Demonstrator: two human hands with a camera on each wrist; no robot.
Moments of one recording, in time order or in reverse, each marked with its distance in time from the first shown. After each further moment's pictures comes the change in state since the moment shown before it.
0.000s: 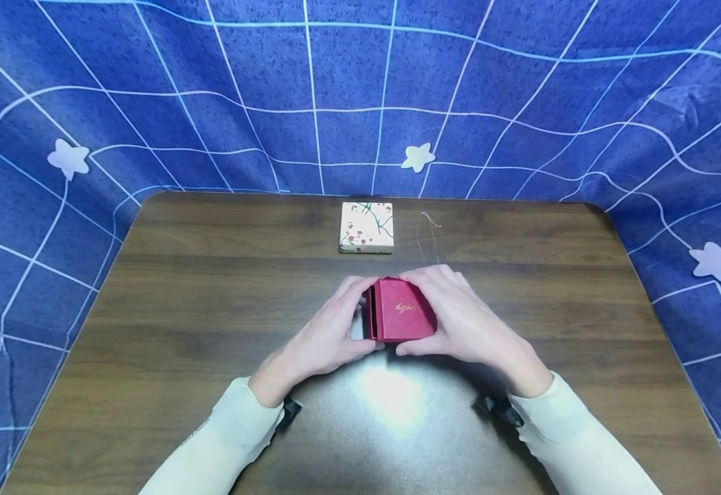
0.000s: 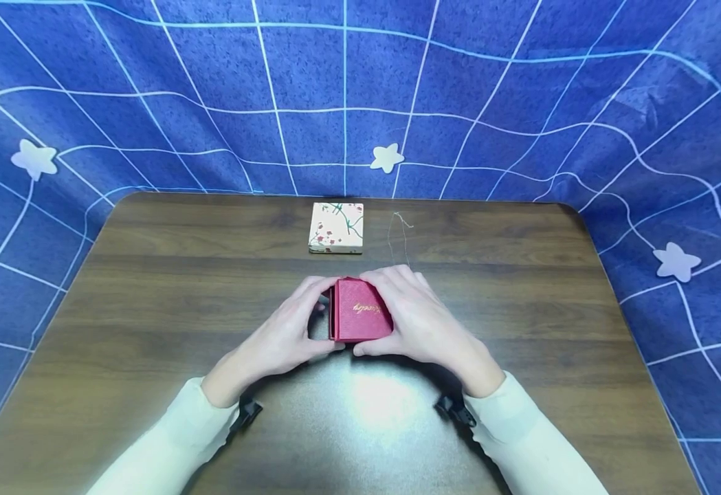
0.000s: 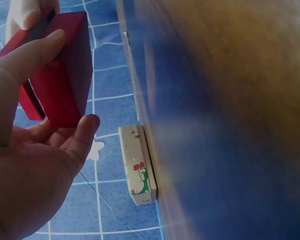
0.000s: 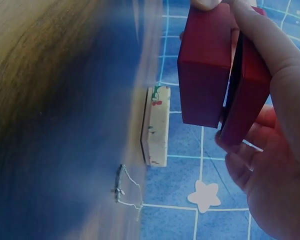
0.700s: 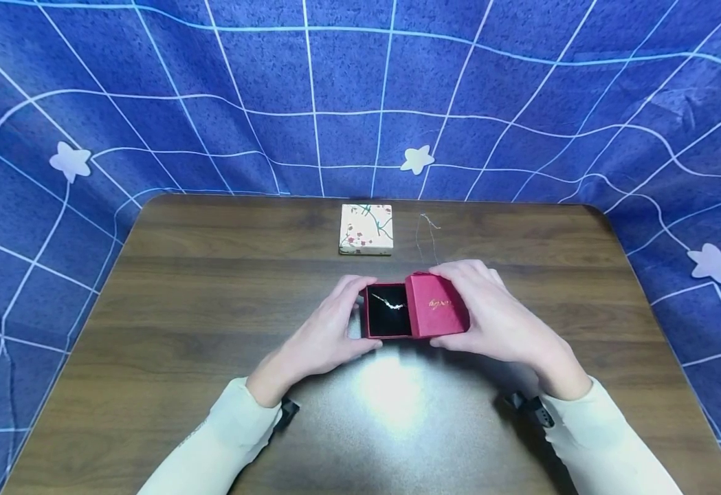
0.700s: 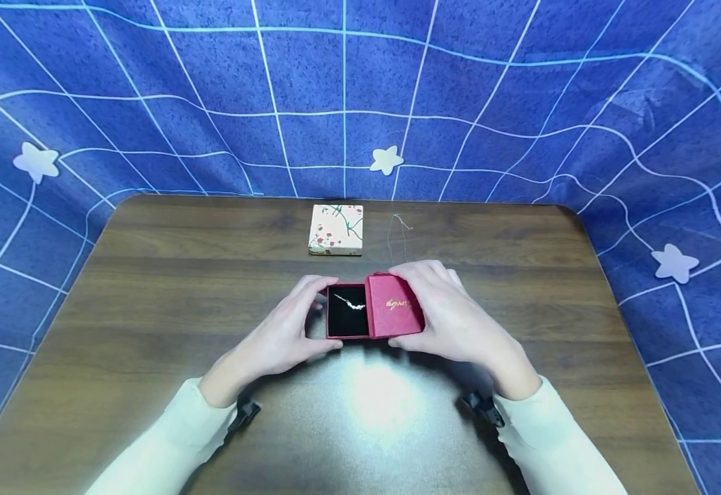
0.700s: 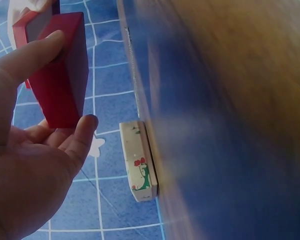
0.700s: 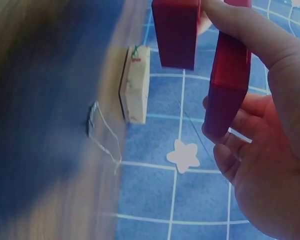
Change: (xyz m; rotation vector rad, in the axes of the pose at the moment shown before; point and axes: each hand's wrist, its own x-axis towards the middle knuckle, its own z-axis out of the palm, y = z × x) left_hand -0.001 -0.001 -0.004 0.013 0.013 -0.050; right_hand -0.022 0.016 -0.035 -0.022 0.000 0.037
